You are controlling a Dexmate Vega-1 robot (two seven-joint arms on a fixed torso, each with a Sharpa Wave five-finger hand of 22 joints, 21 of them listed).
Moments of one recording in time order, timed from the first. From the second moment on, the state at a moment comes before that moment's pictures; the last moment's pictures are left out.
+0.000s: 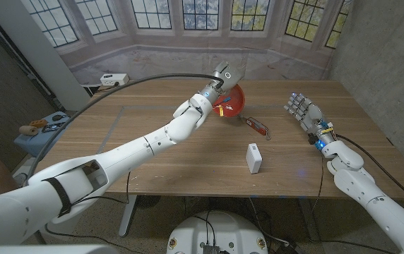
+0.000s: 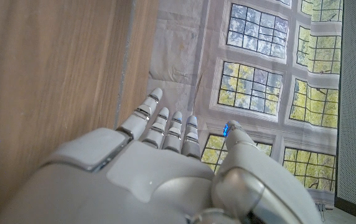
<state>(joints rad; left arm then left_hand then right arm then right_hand) 0.41 0.48 1.02 -1.61 1.52 0.37 0.13 1.22 0.09 0.30 -0.16 0.20 1.11 0.01 0.20 0.30 1.15 -0.11 0.26 0.83 1.21 -0.22 0.98 0.55 0.71 -0.12 1.21 0.18 -1.01 -0.60 -0.19 -1.30 0.87 0.40 0.29 0.34 0.17 0.38 -0.06 0.18 0.21 -0.05 0.20 0.19 0.18 -0.04 0.20 0.20 0.13 -0.04 0.23 0.22 0.37 -0.04 0.19 0.17</state>
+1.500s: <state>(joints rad) 0.44 0.46 0.96 -1.73 1.37 0.45 -0.15 1.22 0.09 0.31 -0.16 0.20 1.12 0.01 0.20 0.30 1.15 -0.11 0.24 0.85 1.21 -0.22 0.97 0.55 0.71 -0.12 1.21 0.18 -1.01 -0.61 -0.20 -1.31 0.87 0.39 0.29 0.34 0.17 0.38 -0.06 0.18 0.21 -0.05 0.20 0.19 0.18 -0.04 0.20 0.20 0.13 -0.04 0.23 0.22 0.37 -0.04 0.19 0.17</state>
